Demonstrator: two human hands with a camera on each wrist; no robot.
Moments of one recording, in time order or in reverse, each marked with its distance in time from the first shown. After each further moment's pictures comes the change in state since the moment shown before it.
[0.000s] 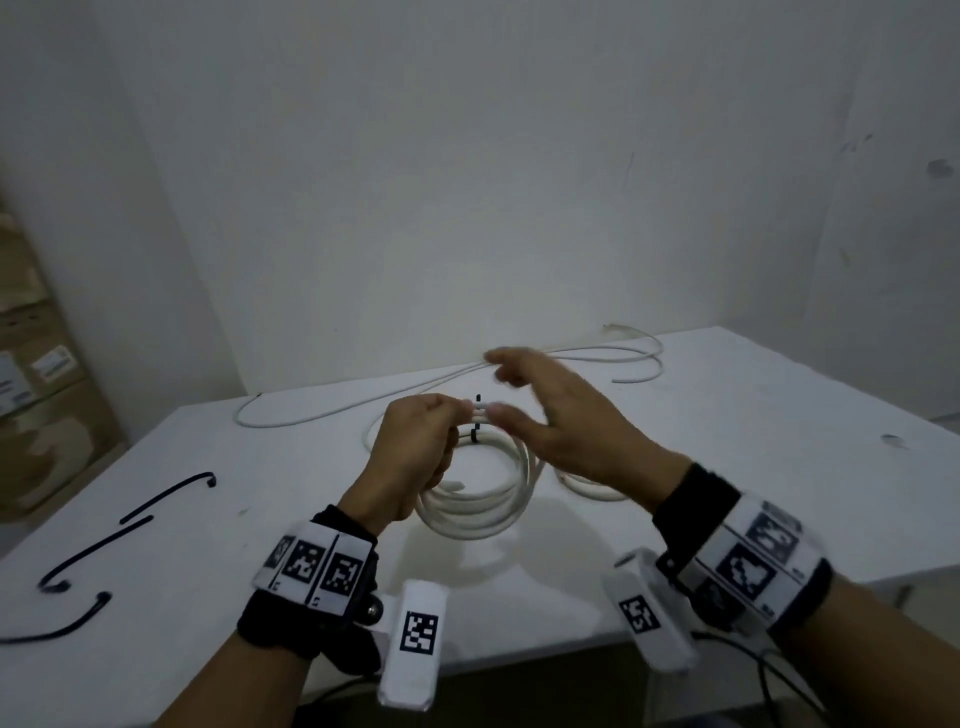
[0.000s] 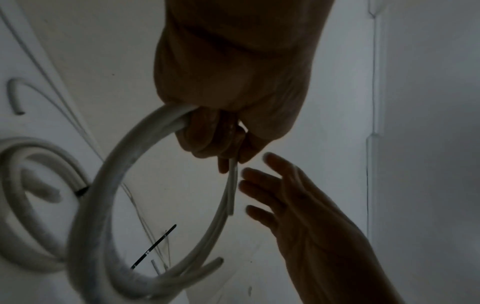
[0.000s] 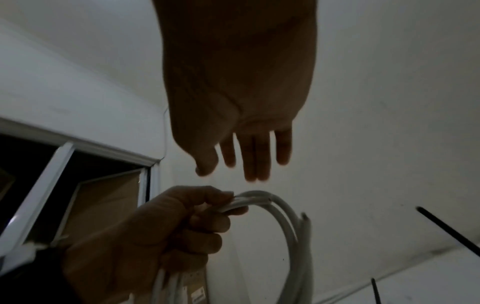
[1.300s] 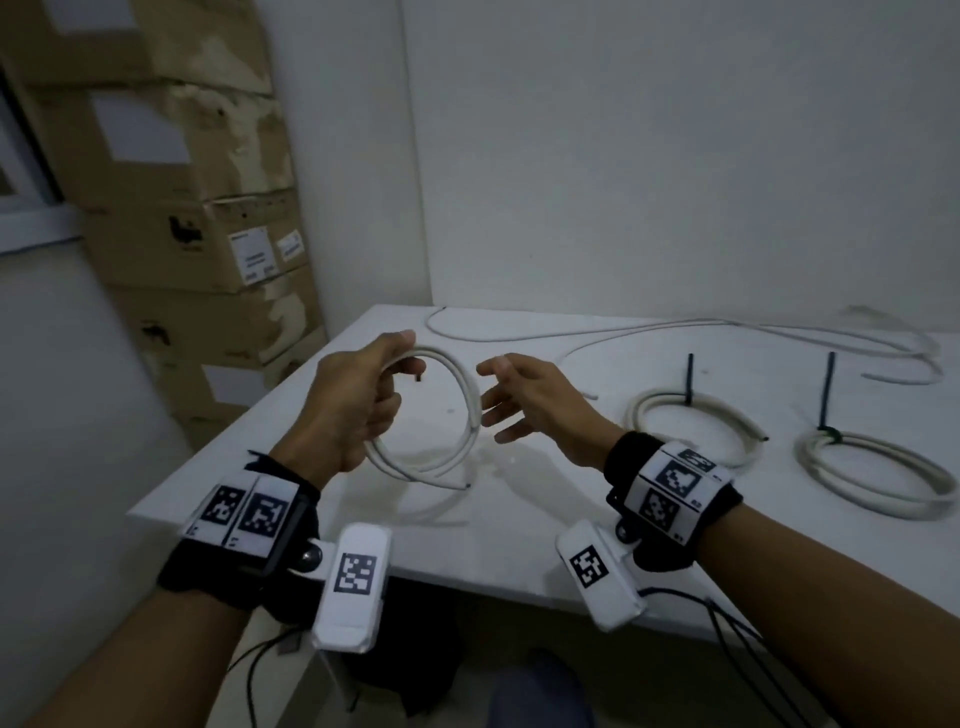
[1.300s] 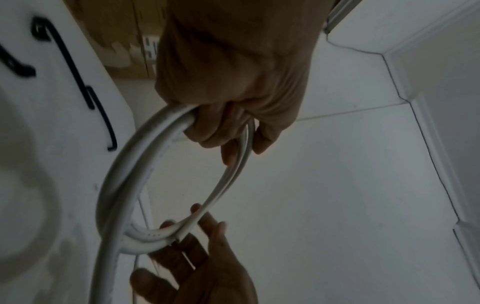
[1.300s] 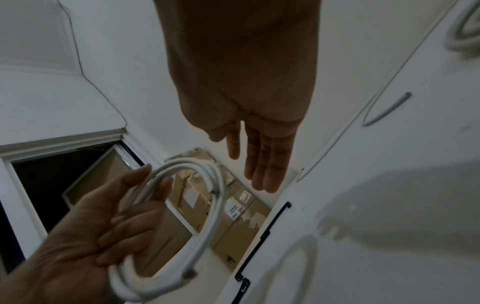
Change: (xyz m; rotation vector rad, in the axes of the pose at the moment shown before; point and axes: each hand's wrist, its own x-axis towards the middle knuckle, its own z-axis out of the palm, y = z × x) left_hand -0.051 -0.044 -0.245 -0.189 0.431 -0.140; right_hand 0.078 -0.114 0.210 0.827 -0.444 0.285
